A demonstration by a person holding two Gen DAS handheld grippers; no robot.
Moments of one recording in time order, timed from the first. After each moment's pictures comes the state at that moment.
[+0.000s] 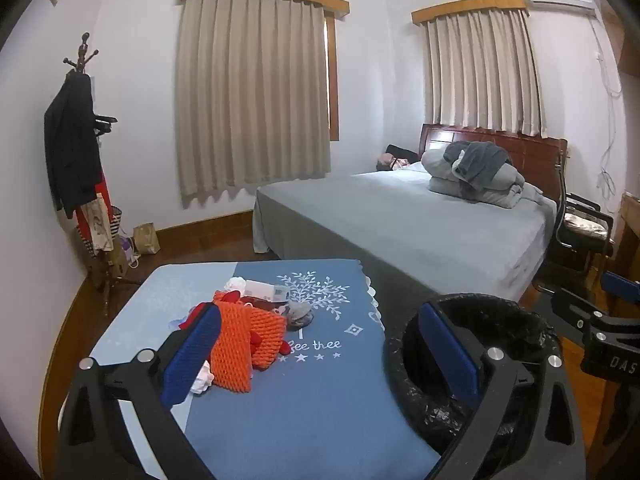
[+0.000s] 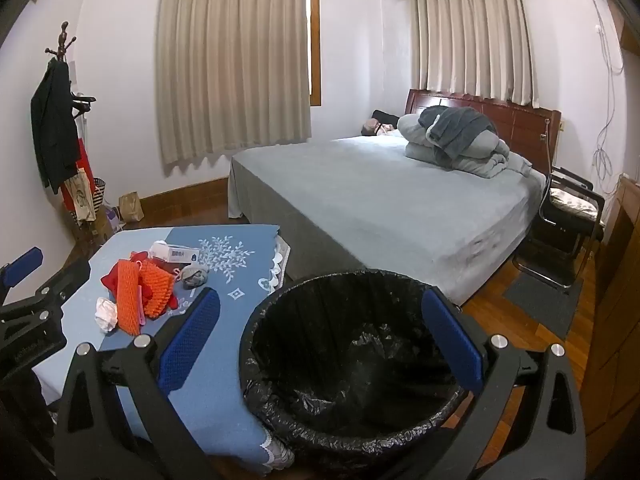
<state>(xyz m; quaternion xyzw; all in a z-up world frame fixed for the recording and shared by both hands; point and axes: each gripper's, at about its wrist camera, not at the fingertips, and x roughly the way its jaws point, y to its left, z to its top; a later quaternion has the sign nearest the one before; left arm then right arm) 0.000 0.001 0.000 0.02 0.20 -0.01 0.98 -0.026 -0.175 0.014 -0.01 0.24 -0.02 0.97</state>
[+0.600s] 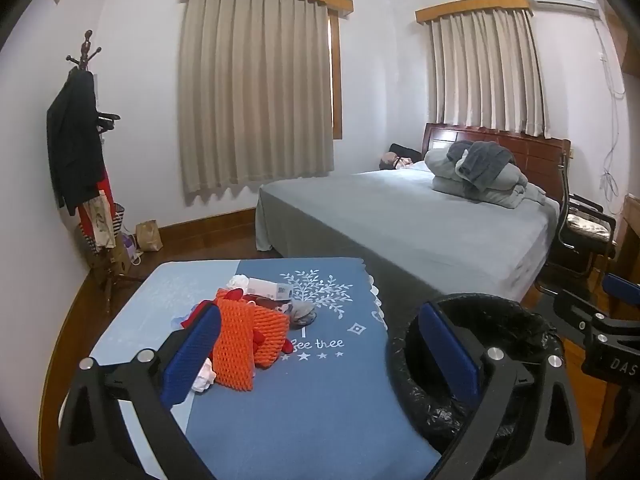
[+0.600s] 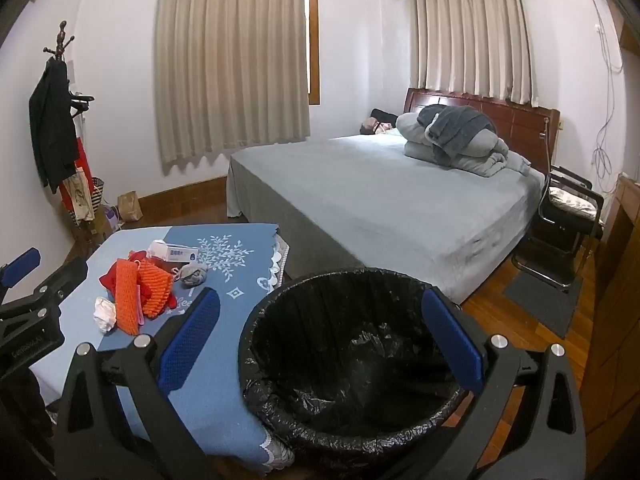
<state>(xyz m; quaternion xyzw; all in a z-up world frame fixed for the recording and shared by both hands) 0.000 0.005 -0.004 0.02 0.20 -0.01 0.98 -0.024 -0.175 0.010 0.00 0.24 -0.02 0.97</state>
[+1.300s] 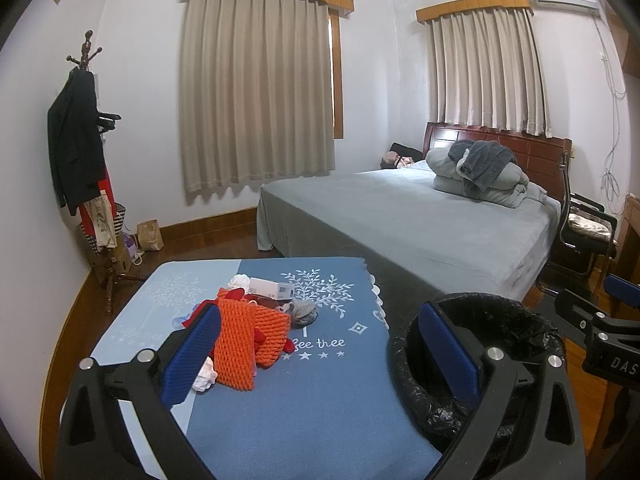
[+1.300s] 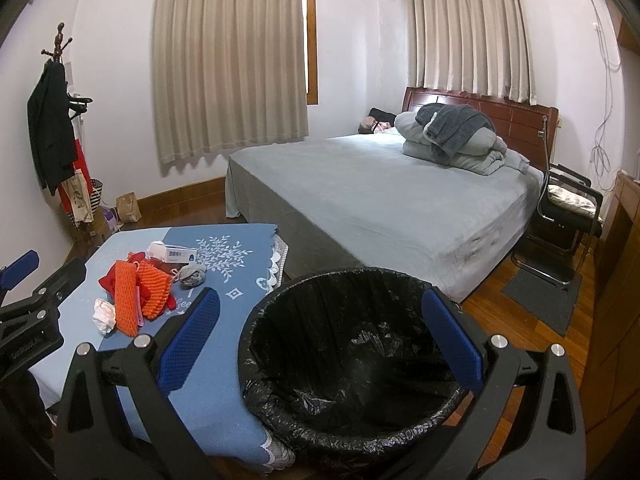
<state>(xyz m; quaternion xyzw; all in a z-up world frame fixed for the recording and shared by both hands) 0.003 0.007 -0.004 0.02 0.20 0.00 0.98 -0.024 -0.176 0.012 0.00 0.24 -0.02 0.97</state>
